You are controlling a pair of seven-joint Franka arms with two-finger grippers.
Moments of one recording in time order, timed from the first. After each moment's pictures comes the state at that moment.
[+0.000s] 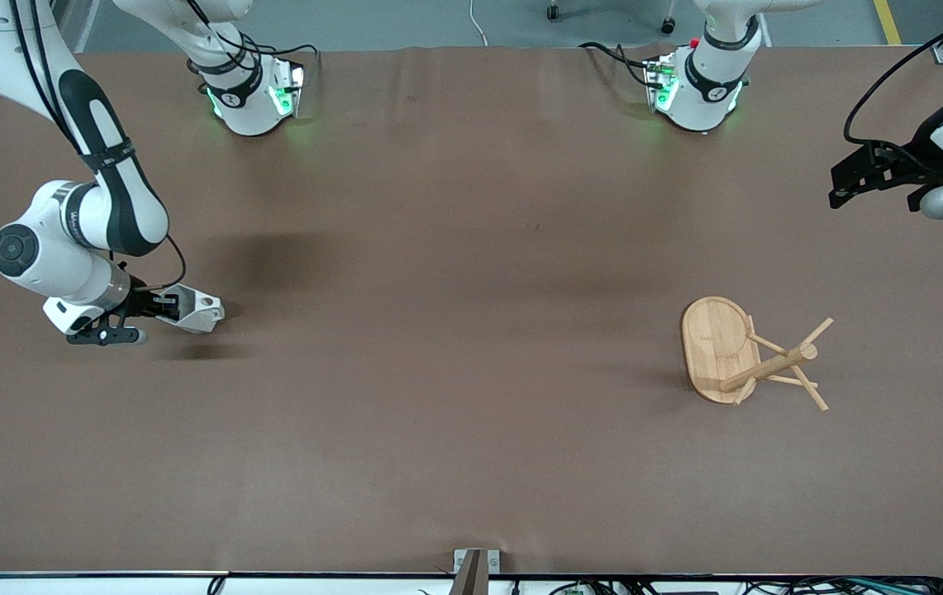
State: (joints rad) left arm 0.06 0.00 -0.15 -1.51 0.00 1.48 -0.03; right arm -0.10 0.34 -0.06 -2.19 0.03 2.46 -0.22
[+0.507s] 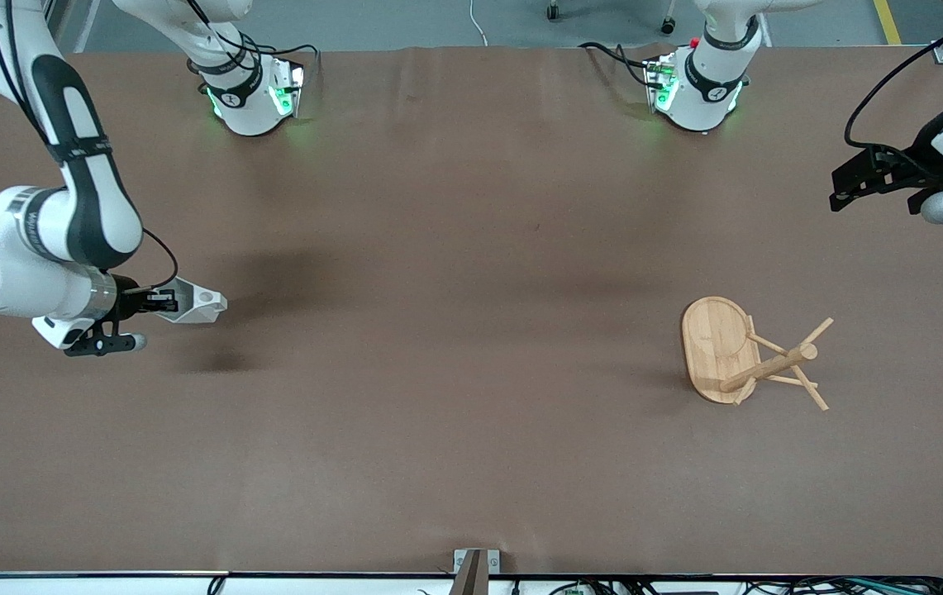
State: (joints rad) left arm 0.06 0.01 -0.15 -1.51 0.00 1.48 -0.03; right arm -0.09 0.31 0.00 -1.91 0.16 1.96 -0.25
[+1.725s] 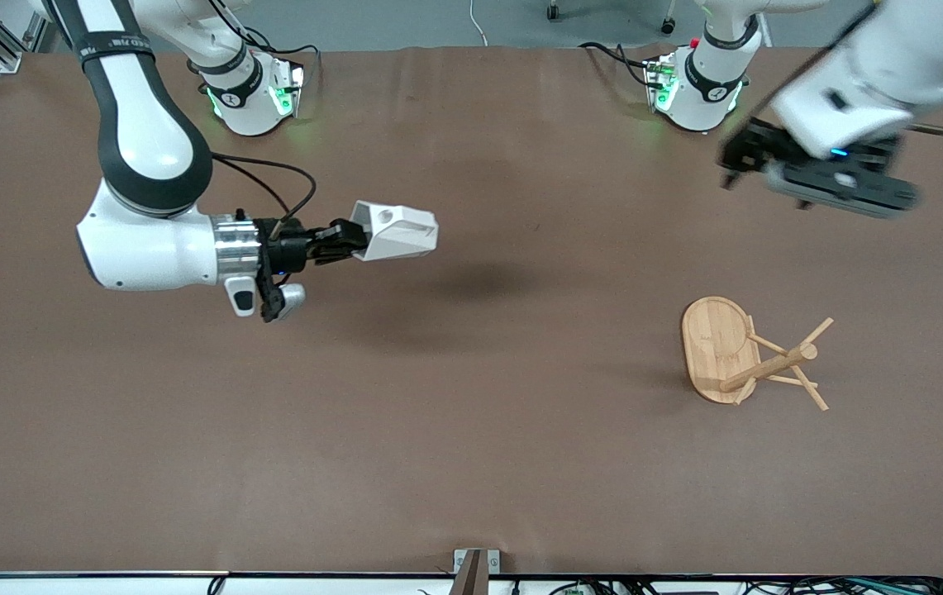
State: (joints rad) left arm -0.06 0.03 -0.37 -1.48 -0.07 1.48 -0.03; right arm 0.25 0.25 0.09 -1.80 1.19 1.79 -0.22
